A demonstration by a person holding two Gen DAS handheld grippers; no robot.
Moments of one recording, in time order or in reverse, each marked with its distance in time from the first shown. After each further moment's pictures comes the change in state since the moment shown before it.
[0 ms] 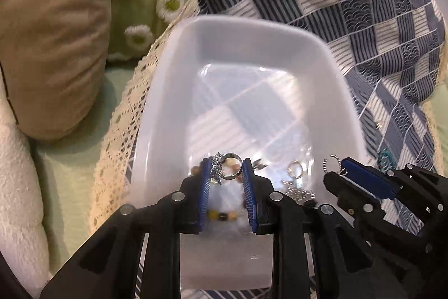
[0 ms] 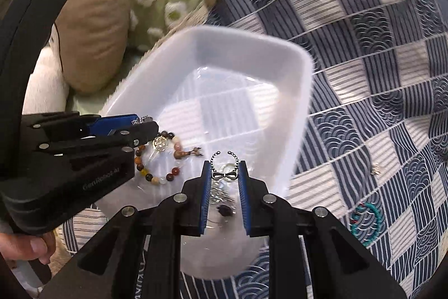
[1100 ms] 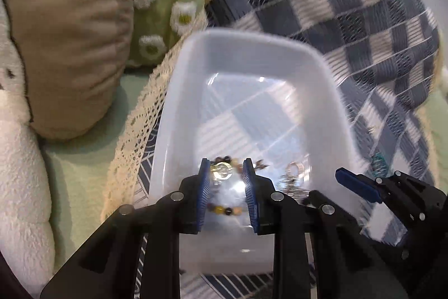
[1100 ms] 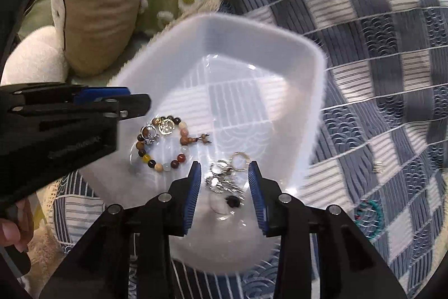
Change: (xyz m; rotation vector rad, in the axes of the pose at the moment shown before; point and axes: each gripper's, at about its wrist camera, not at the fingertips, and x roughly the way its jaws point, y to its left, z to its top) left arm -0.040 0.010 -0.006 -0.017 -0.080 -0.032; right arm -0.026 0.003 -0.007 -0.027 -0.015 -0.041
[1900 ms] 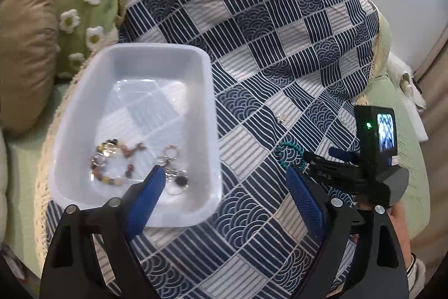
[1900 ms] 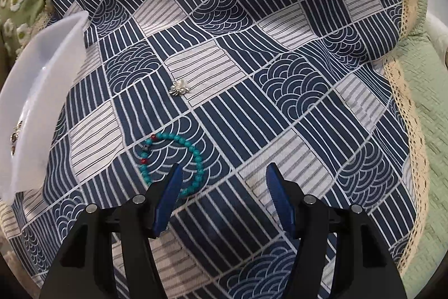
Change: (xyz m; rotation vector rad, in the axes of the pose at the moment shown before) left arm -0.031 -0.121 -0.041 0.053 -0.070 -0.188; right arm 0.015 -0.210 -0.089 0.347 0.108 -0.258
